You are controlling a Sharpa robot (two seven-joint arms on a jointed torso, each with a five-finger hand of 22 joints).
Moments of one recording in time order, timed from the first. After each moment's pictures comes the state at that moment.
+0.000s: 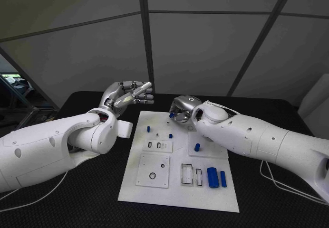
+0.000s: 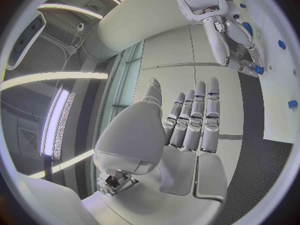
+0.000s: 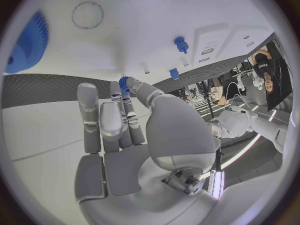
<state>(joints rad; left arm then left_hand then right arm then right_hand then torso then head) 1.23 -0.91 0.02 1.66 -0.09 -0.50 0.45 1.42 0.04 -0.16 0.14 0.05 0.87 0.22 0.13 0.07 0.96 0.18 0.13 0.07 1.05 0.12 0.22 0.20 0.18 0.96 0.22 0.37 0.16 1.24 -0.32 -0.04 0.98 -1.61 -0.32 -0.11 1.23 -0.04 0.48 -0.13 0.17 1.10 0.15 0.08 0.08 1.23 0.08 0.07 0.07 1.46 0.00 1.25 0.99 0.16 1.12 0.09 1.17 0.77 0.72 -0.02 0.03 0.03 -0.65</state>
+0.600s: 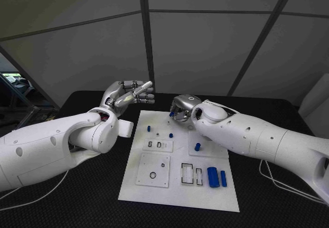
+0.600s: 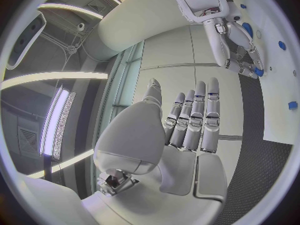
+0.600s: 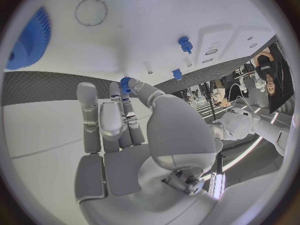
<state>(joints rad) 1.24 -0.91 0.02 1.66 -0.09 -0.49 0.45 1.41 0.05 -0.16 0.14 0.05 0.87 0.22 0.13 0.07 0.96 0.18 0.13 0.07 1.05 0.12 0.22 0.20 0.18 0.96 0.22 0.37 0.16 1.24 -0.31 -0.04 0.96 -1.63 -0.32 -0.14 1.22 -0.05 0.49 -0.12 0.17 1.07 0.16 0.07 0.08 1.19 0.09 0.06 0.06 1.47 0.00 1.25 0.98 0.16 1.11 0.10 1.17 0.75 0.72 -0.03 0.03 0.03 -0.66</state>
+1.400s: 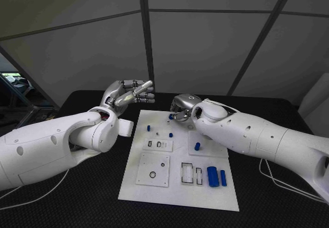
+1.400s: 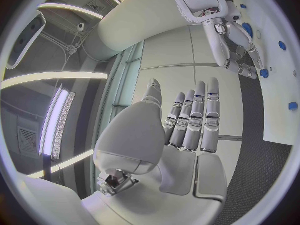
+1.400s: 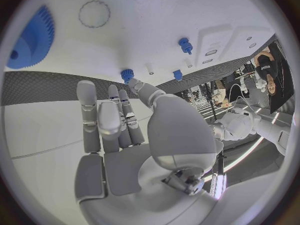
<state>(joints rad) 1.24 -0.91 0.02 1.66 -0.09 -0.49 0.44 1.41 0.05 -0.16 0.14 0.05 0.87 0.22 0.13 0.07 0.96 0.18 0.13 0.07 1.05 0.12 0.22 0.20 0.18 0.96 0.22 0.37 0.16 1.25 -0.31 -0.04 0.97 -1.63 -0.30 -0.14 1.21 -0.08 0.50 -0.10 0.17 1.00 0.18 0.07 0.07 1.11 0.11 0.07 0.07 1.46 0.02 1.24 0.95 0.16 1.08 0.12 1.15 0.72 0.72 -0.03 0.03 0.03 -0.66</state>
